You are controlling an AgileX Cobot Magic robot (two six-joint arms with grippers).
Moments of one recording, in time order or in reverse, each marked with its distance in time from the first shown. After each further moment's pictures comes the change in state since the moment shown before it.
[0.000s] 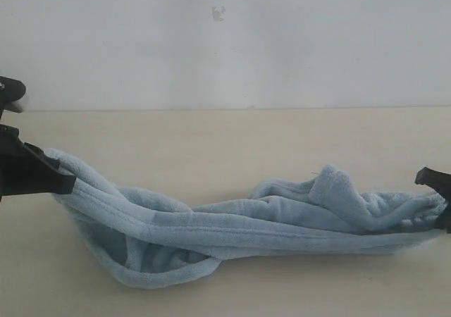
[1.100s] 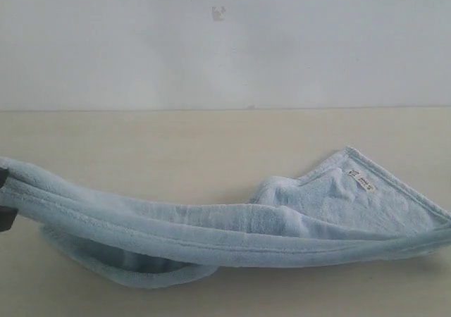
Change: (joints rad) left arm 0.000 -0.315 0.123 0.181 0.142 0.004; right arm 0.000 -0.481 0.207 -0.166 0.073 -0.052
